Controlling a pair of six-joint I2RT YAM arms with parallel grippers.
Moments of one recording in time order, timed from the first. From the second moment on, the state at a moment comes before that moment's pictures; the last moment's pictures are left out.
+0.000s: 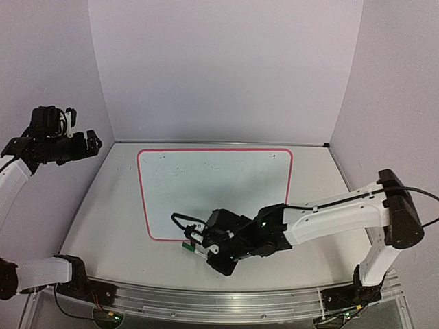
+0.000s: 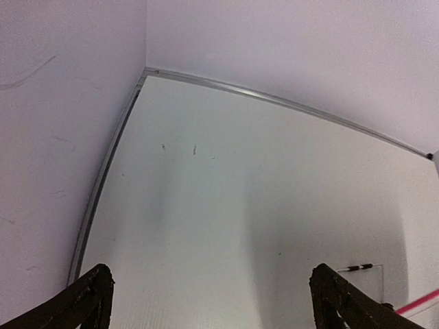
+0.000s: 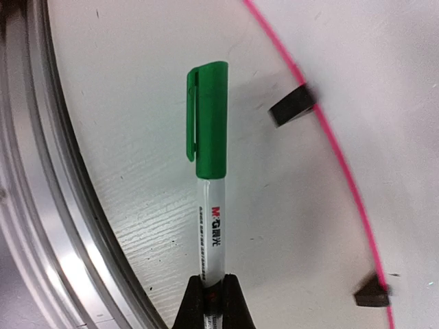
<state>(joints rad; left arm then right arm) -0.08 0.99 1.17 -0.75 0.01 -0.25 1.34 1.79 1.23 -0.48 0.12 0.16</state>
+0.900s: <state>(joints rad) -0.49 1.09 1.35 -0.76 0.63 -0.47 1.24 1.76 1.62 -0.41 0.21 -0.09</state>
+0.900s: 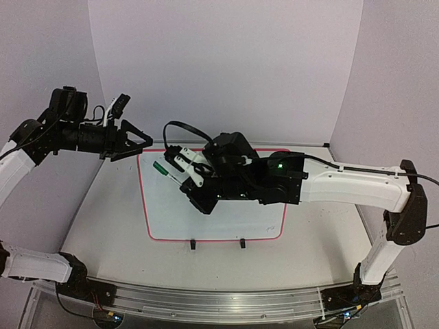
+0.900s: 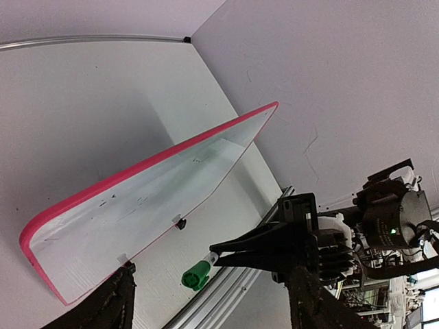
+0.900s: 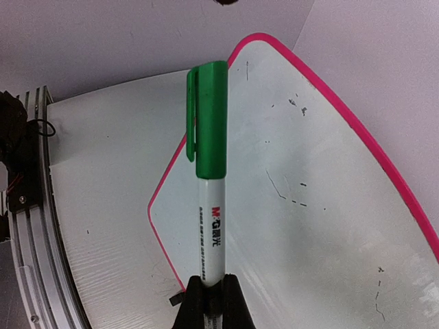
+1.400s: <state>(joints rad) -0.58 1.17 1.33 -0.75 0.61 -0.49 1.24 1.76 1.64 -0.40 0.23 -0.14</state>
